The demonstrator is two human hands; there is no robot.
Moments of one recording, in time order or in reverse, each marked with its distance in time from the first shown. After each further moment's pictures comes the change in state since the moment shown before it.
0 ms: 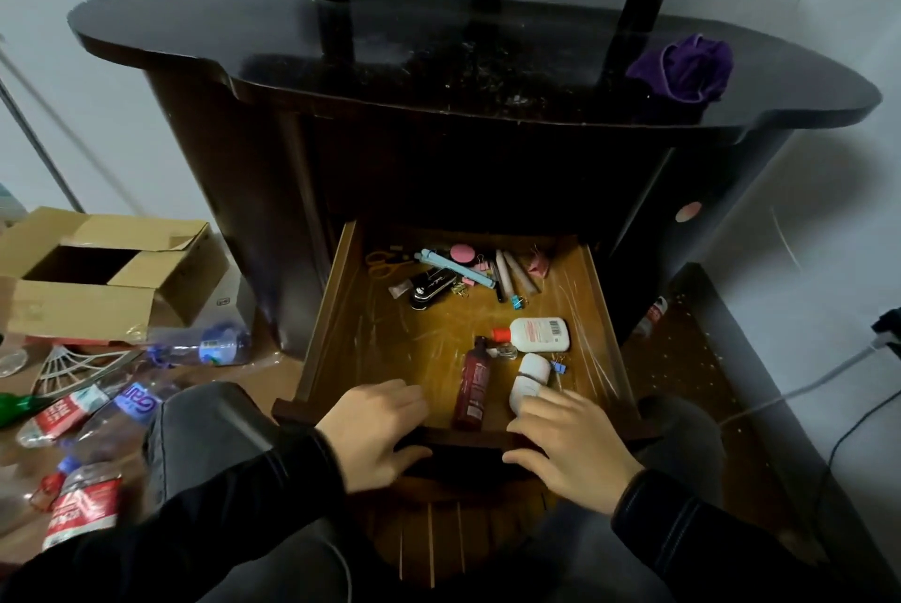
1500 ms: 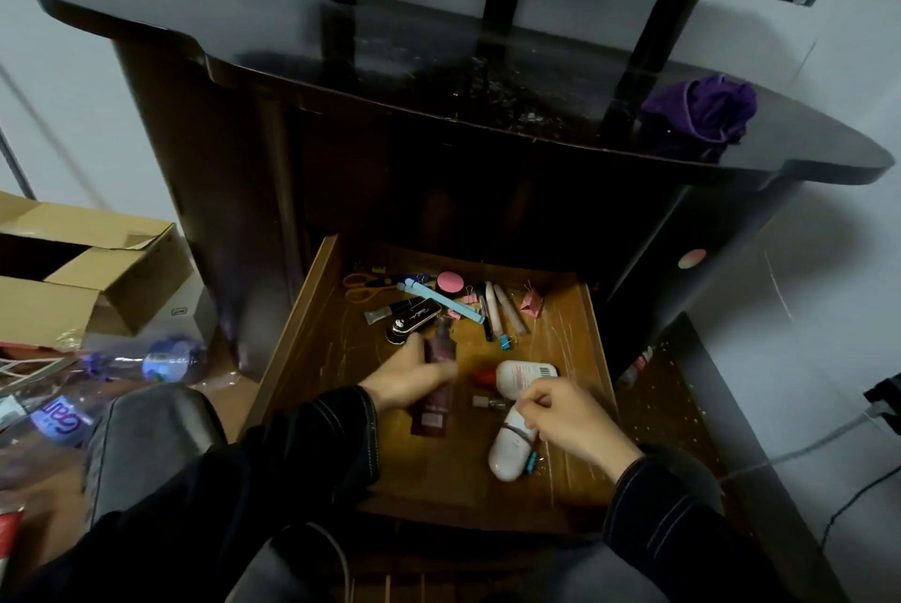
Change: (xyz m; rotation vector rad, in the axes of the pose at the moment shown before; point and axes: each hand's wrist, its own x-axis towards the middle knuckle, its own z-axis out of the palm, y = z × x) left_hand 0.129 -0.062 0.061 -1.094 -0.071 -0.922; right_hand 0.065 0.078 0.020 0.483 -0.320 0.851
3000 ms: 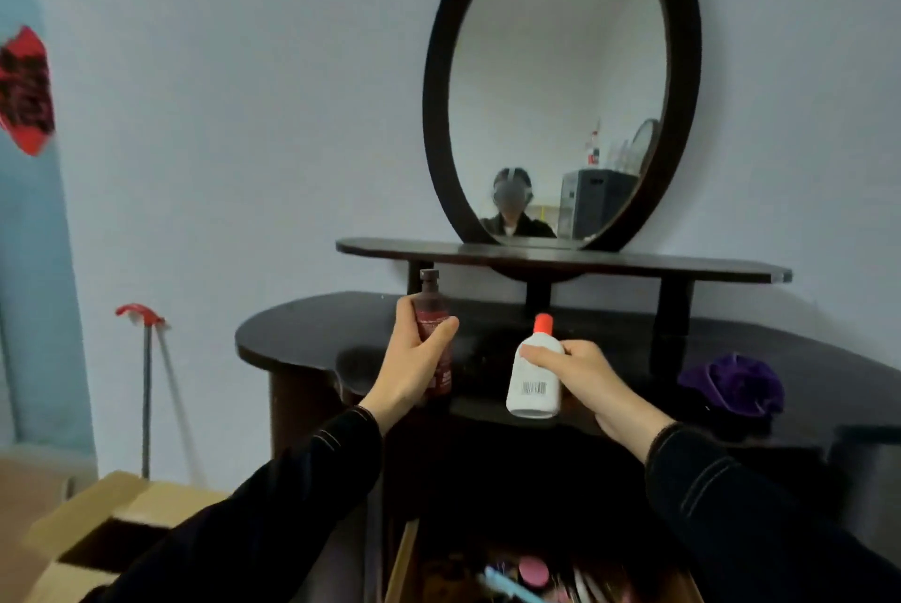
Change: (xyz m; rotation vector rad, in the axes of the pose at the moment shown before) left_hand -0.075 0.254 -0.188 -0.132 0.536 1.007; right_hand 0.050 -0.257 -0.204 0.711 0.330 -0.431
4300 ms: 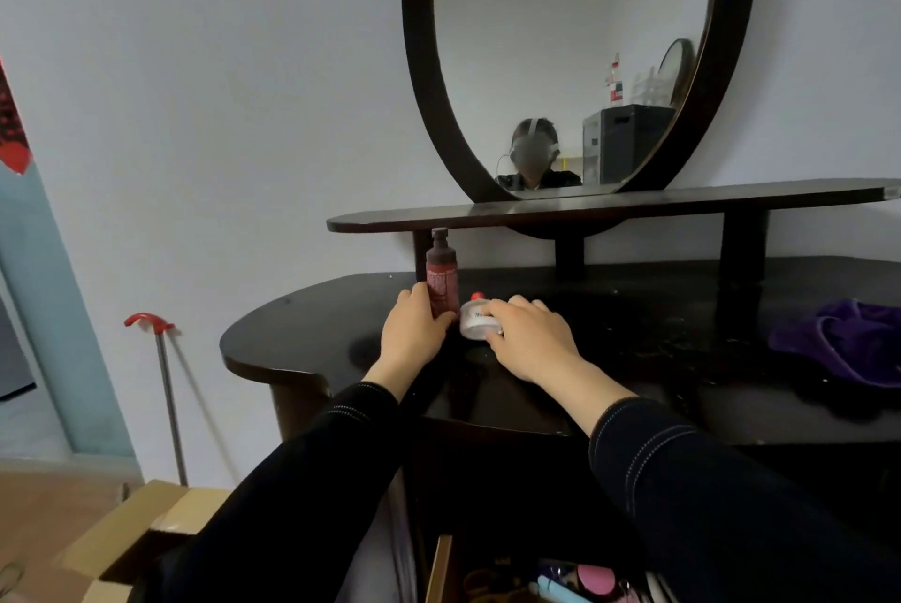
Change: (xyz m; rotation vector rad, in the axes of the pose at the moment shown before) left_hand 0.102 -0.104 -0.003 0.940 0.017 -0.157; right_hand 0.110 0.039 0.091 -0.987 0.010 -0.419
